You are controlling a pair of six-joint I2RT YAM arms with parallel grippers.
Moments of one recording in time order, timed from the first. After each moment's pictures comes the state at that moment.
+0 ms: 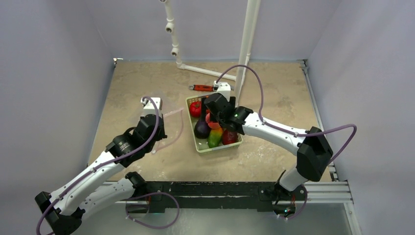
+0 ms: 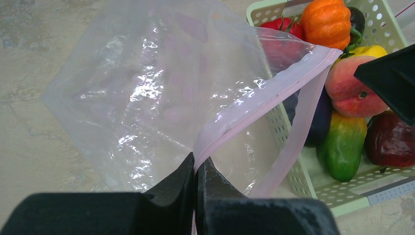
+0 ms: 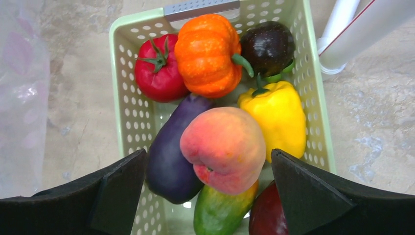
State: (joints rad) left arm -0.75 0.79 0.82 -0.67 -0.58 -0.46; right arm 0.90 1.57 1.23 -0.41 0.53 0.65
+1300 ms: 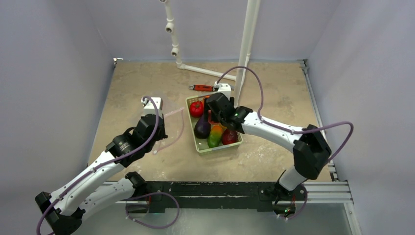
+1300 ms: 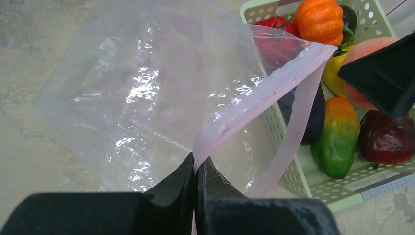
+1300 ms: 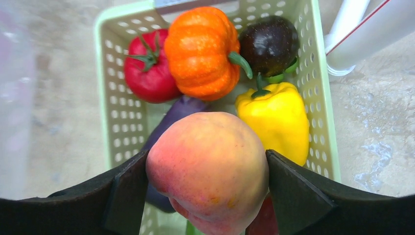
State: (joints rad) left arm -0.75 0.79 0.82 -0.66 -0.55 -0.46; right arm 0.86 1.62 1.18 -0.35 0.47 0.62
